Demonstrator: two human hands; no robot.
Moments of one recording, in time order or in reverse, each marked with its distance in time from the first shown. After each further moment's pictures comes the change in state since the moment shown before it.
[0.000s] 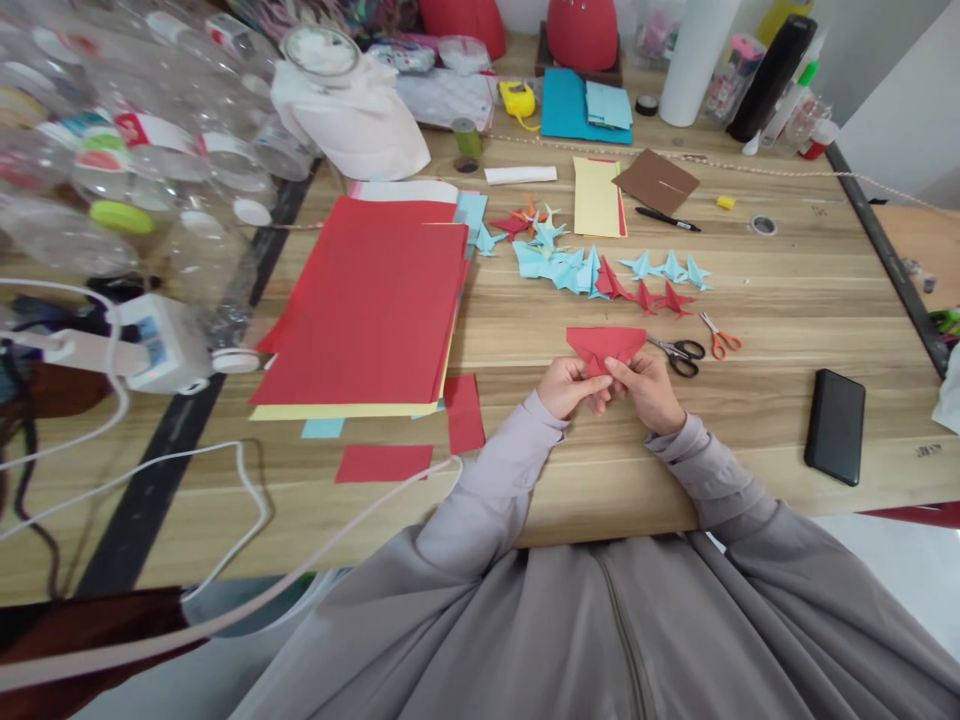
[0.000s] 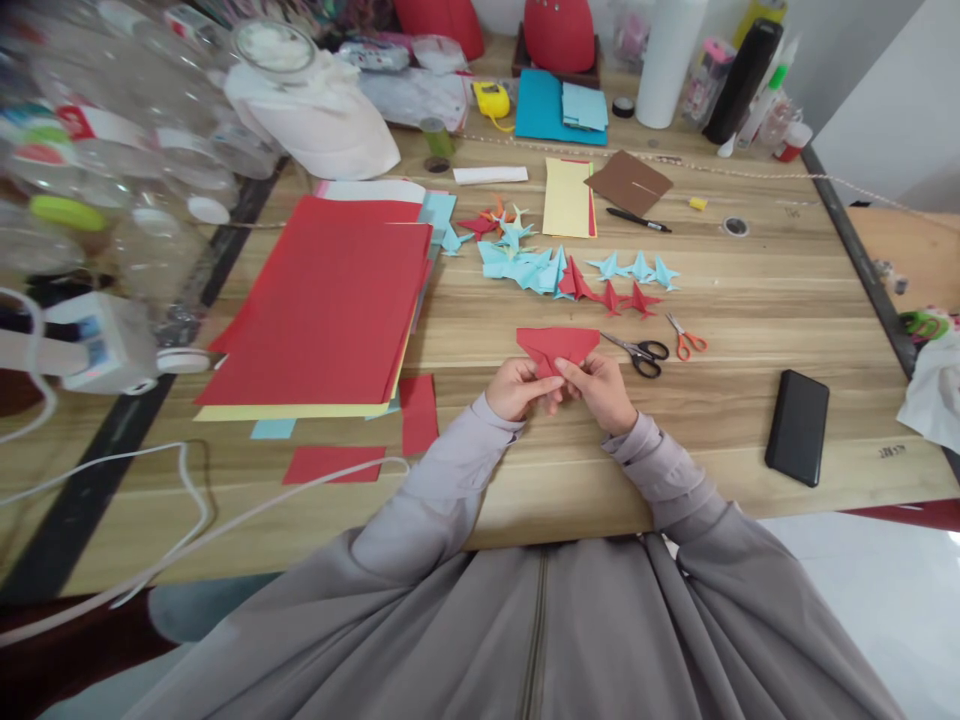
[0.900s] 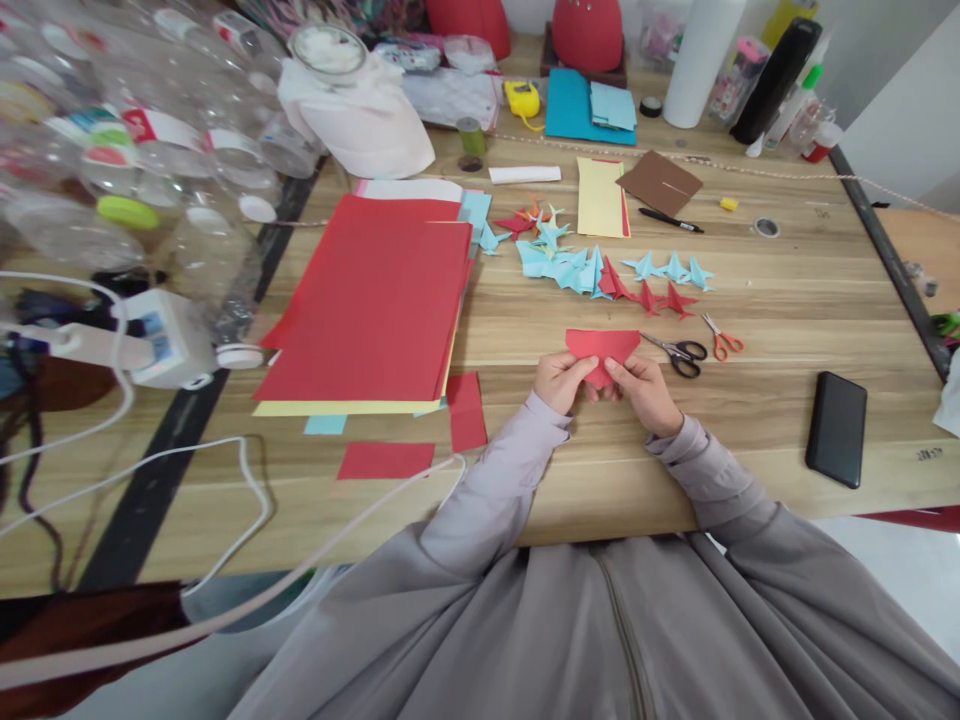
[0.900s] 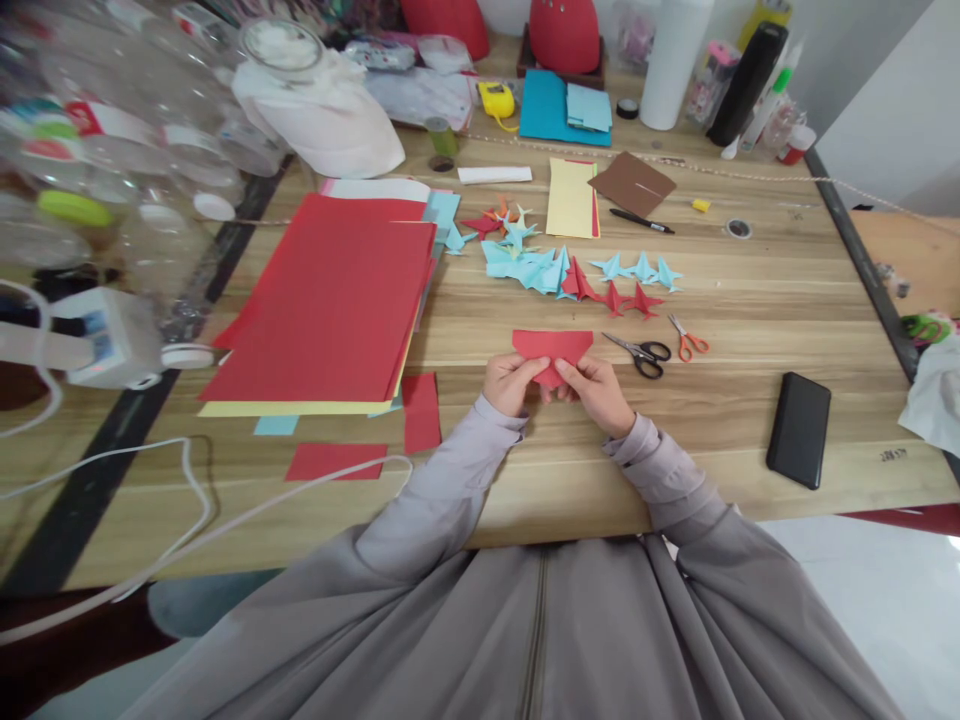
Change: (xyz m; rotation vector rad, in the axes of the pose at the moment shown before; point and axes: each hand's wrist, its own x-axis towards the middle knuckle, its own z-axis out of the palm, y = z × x) left_hand -0.005 0.008 0.007 0.126 0.312 0.184; right_hand -0.001 0.002 0.003 -0.091 -0.041 0.028
